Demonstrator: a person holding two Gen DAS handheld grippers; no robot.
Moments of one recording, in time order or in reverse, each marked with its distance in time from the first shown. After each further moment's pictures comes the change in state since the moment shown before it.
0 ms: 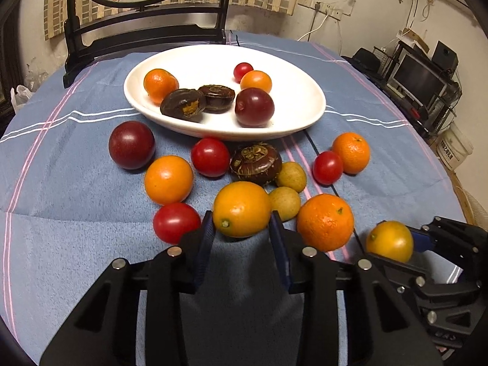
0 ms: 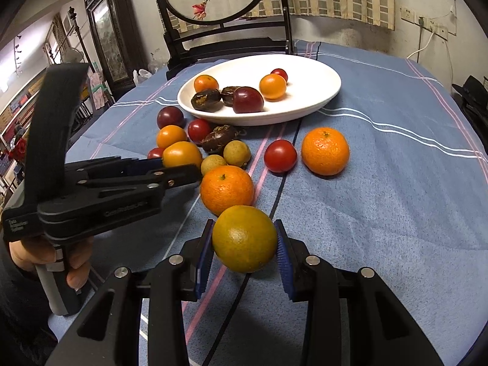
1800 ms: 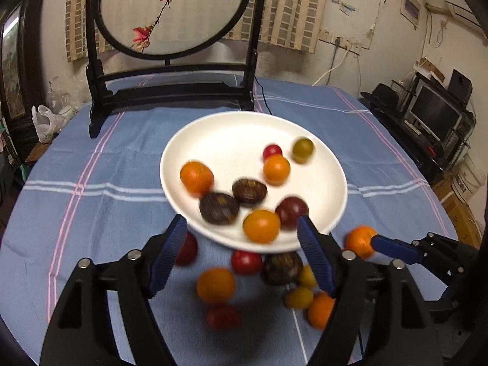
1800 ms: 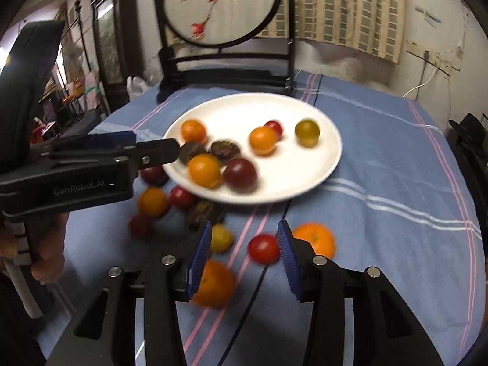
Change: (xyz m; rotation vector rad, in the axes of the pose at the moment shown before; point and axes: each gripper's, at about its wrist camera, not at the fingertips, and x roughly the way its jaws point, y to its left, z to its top) left arm -0.035 0.015 0.073 -0.043 -0.135 0.096; right arm 0.014 0.006 0.067 -0.096 -0.059 -0.068
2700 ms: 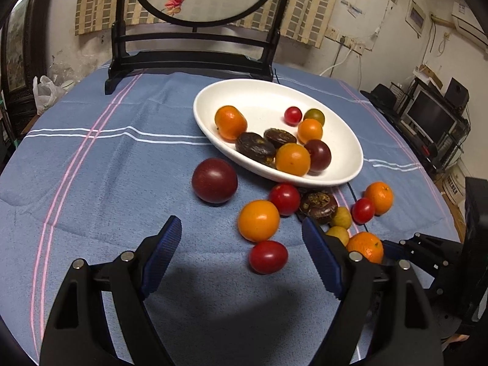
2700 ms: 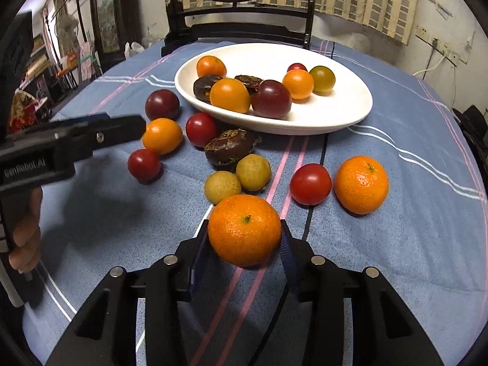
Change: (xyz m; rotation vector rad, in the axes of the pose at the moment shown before) left arm -0.001 0.047 -0.057 -0.059 0.036 -0.048; right arm 0.030 0.034 -0.040 -0.011 0.121 -0.044
